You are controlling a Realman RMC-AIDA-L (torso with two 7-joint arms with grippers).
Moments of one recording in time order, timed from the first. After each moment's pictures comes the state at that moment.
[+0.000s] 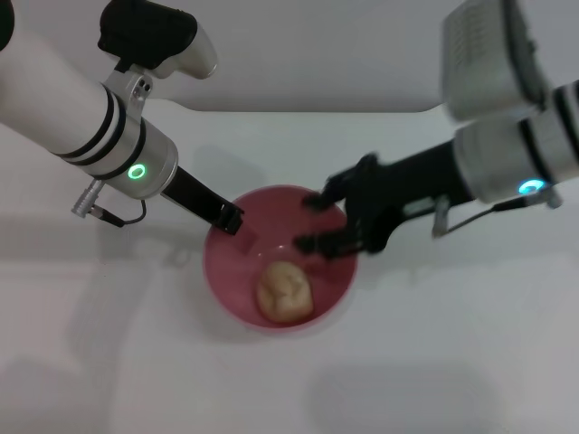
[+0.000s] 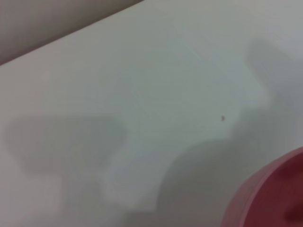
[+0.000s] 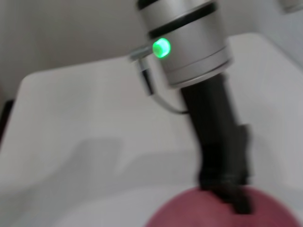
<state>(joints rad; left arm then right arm) -0.74 -2.06 1.43 1.08 -0.64 -1.32 0.44 0.62 2.07 -1.38 -1.20 -2.04 -1.42 1.96</state>
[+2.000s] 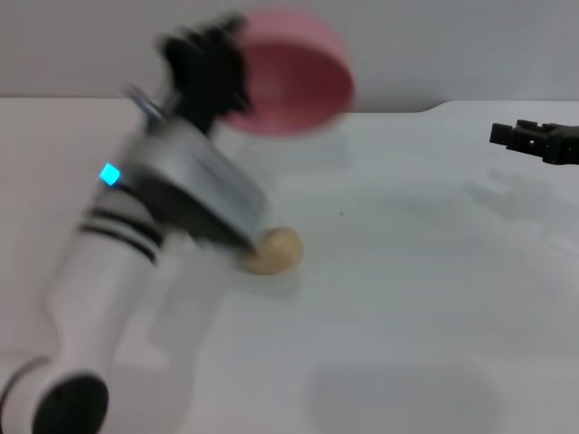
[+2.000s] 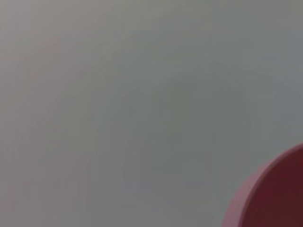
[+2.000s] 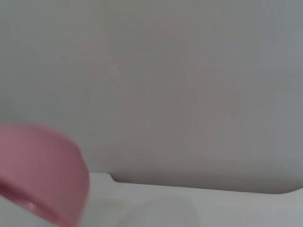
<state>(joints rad) -0.35 -2.07 2.37 0.94 -0.96 0.86 1.43 0.43 2.07 -0.75 -0.94 -1.95 -1.24 1.95</state>
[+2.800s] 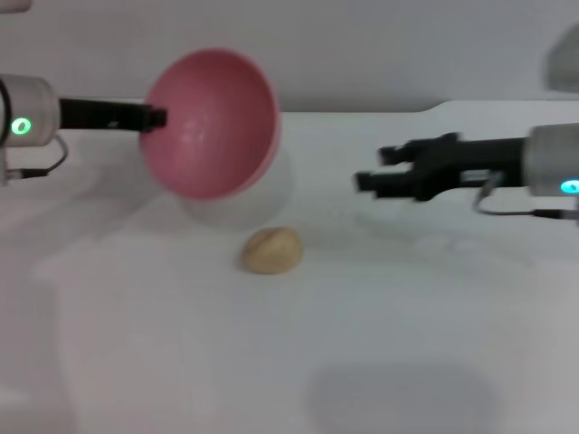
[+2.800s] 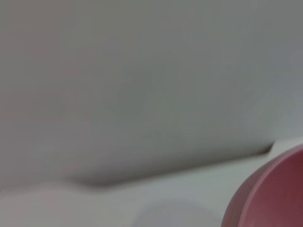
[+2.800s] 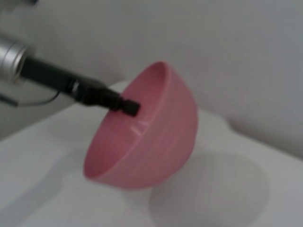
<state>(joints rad) -0.60 -2.02 1.05 0.97 -0.92 -1.04 0.77 0.63 2.07 -1.05 -0.78 -1.96 -1.22 1.78</state>
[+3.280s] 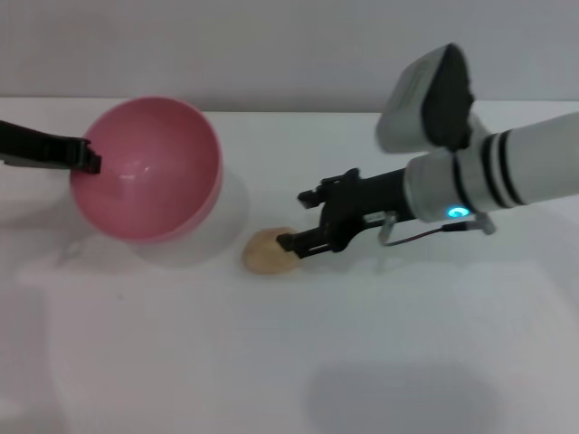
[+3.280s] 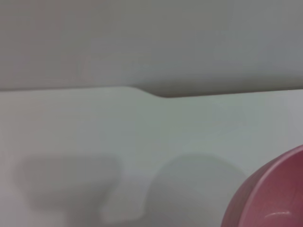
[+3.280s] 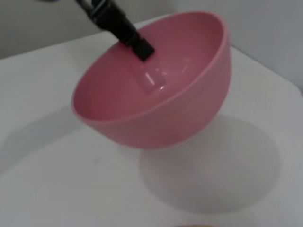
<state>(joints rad) -0.55 -2.02 1.01 1.24 -0.61 -1.35 0.47 0.74 2.08 -1.49 -0.73 -1.90 -0.98 1.80</state>
